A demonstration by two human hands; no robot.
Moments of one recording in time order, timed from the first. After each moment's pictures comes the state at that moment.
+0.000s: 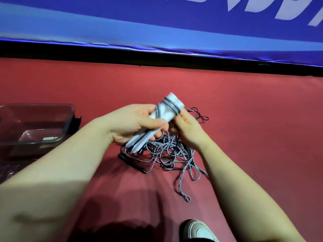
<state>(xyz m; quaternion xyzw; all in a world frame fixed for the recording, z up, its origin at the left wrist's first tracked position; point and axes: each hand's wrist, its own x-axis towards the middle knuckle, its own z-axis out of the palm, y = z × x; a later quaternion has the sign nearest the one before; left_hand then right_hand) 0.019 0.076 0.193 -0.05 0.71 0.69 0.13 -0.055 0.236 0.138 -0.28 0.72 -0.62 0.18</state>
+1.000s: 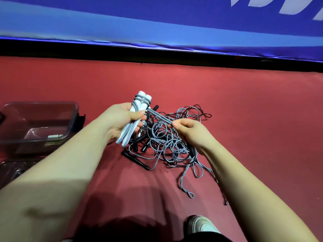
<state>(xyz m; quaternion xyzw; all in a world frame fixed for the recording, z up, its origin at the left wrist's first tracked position) 0.008 0.042 0.162 -0.23 0.63 0.74 0.07 -0.038 0.244 0.137 -0.14 0.81 -0.53 0.20</state>
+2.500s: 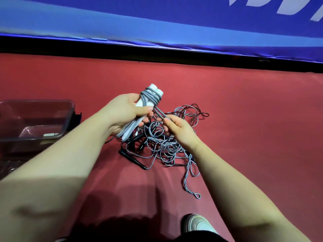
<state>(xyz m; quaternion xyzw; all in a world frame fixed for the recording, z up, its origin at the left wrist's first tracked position) 0.008 0.057 0.185 -0.14 0.72 0.68 0.05 -0.061 0.229 0.095 -0.24 0.74 -0.61 0.18</state>
